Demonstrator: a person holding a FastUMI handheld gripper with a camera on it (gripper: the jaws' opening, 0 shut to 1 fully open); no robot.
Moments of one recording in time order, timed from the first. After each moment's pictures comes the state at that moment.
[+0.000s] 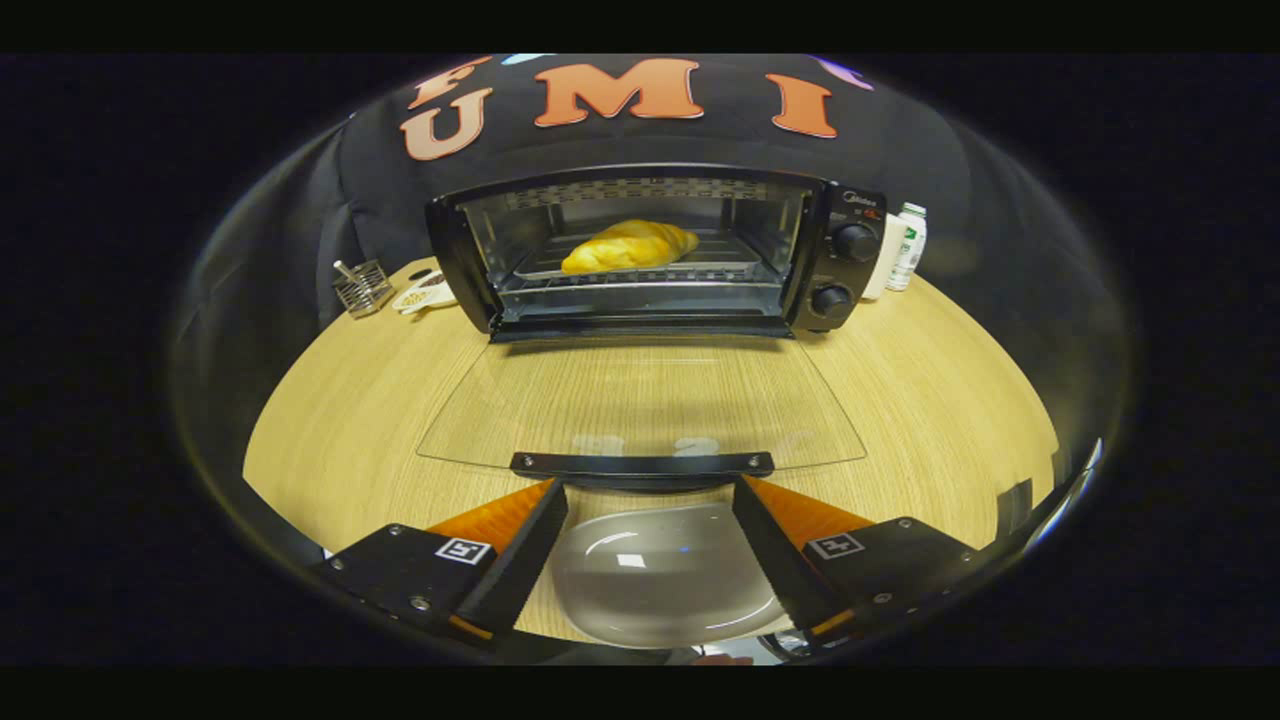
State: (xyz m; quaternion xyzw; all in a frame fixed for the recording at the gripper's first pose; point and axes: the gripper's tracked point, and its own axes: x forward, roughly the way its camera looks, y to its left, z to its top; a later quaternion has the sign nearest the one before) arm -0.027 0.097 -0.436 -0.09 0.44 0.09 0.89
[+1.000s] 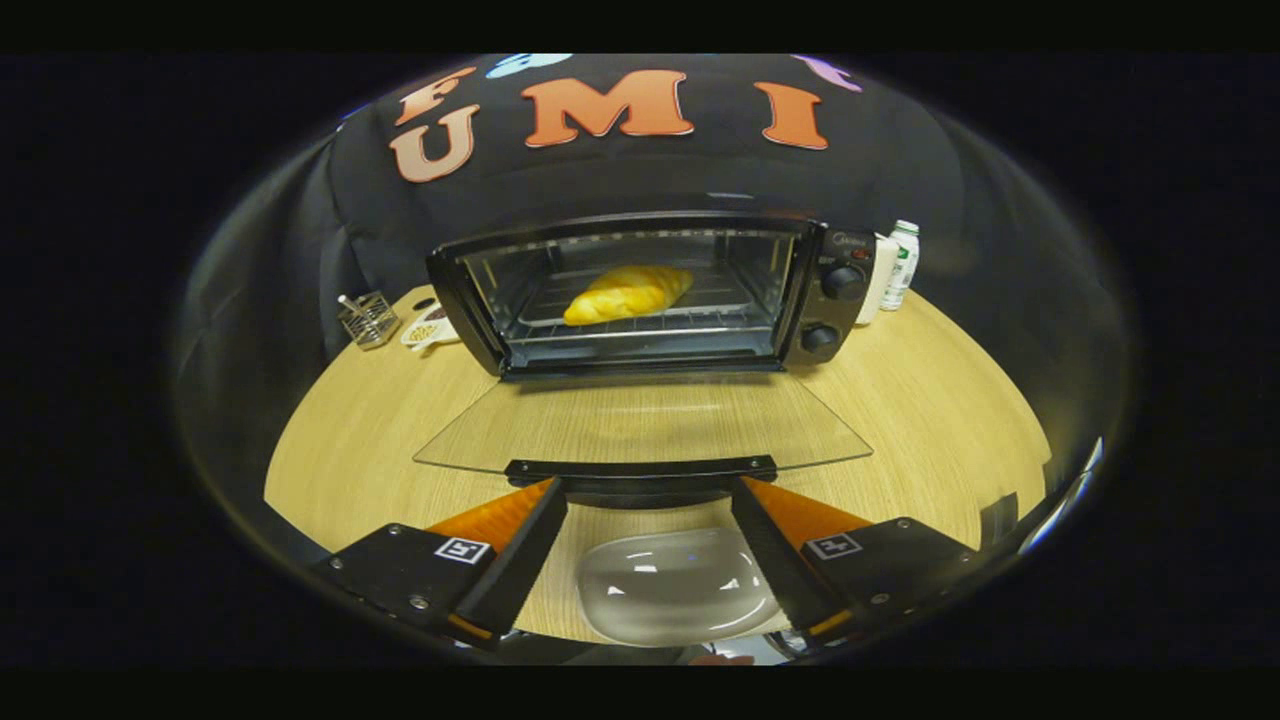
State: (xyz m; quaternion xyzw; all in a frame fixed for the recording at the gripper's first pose) arm -0.004 0.100 -0.380 -0.05 0.40 0.09 0.91
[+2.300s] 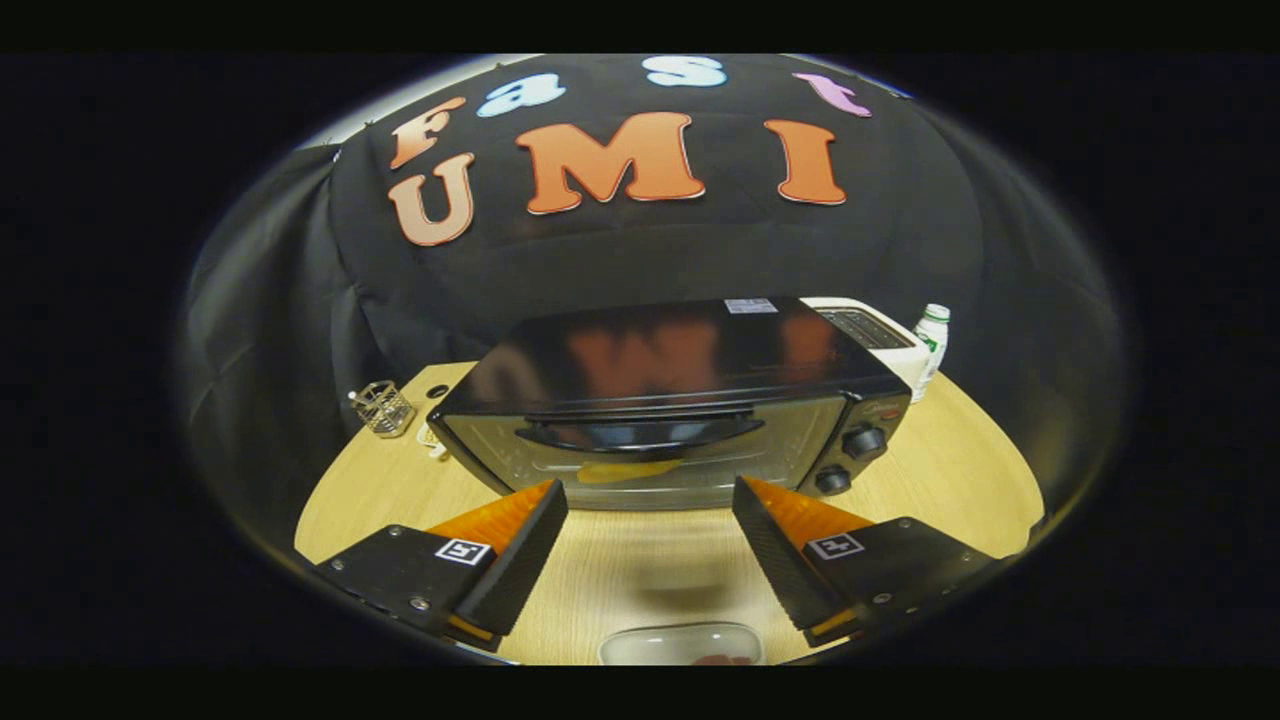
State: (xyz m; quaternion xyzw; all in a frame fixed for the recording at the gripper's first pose) arm 0.108 0.134 -0.301 -0.03 0.30 0.12 0.94
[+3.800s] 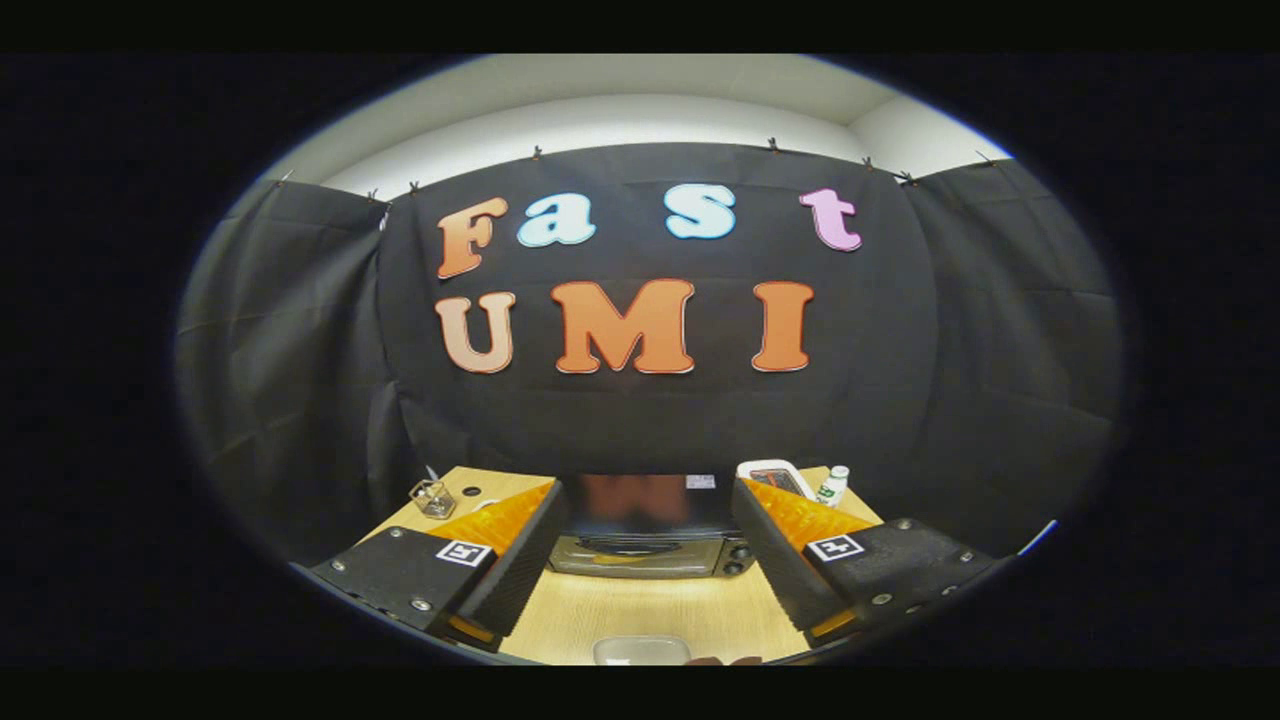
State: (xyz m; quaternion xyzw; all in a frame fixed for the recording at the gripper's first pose) arm 0.030 0.097 -0.029 -0.04 0.11 0.12 0.99
